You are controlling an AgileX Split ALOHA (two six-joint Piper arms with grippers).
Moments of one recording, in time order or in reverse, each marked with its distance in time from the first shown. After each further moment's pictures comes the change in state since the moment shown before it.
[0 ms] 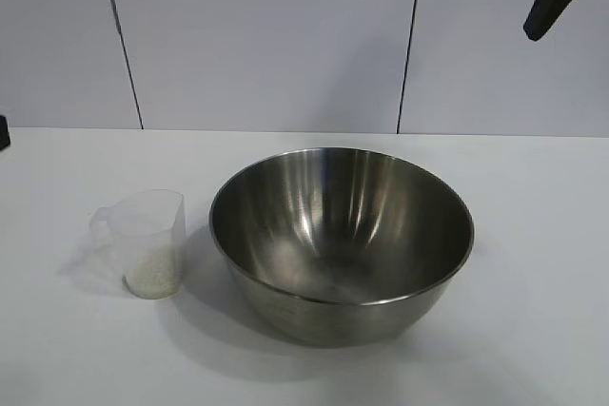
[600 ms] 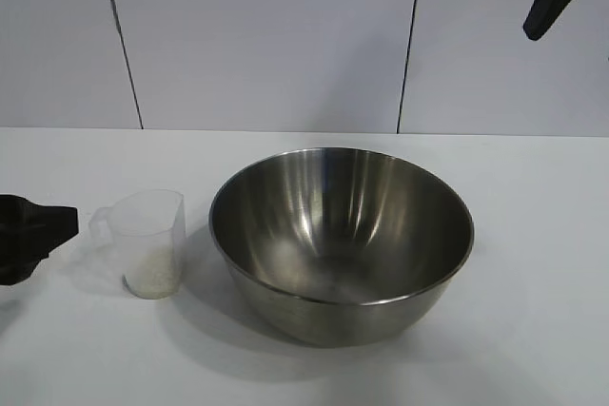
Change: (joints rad) left arm 0.000 0.486 0.025 0.120 -0.436 -0.113; right arm 0.000 0.000 0.000 0.001 -0.005 -0.004
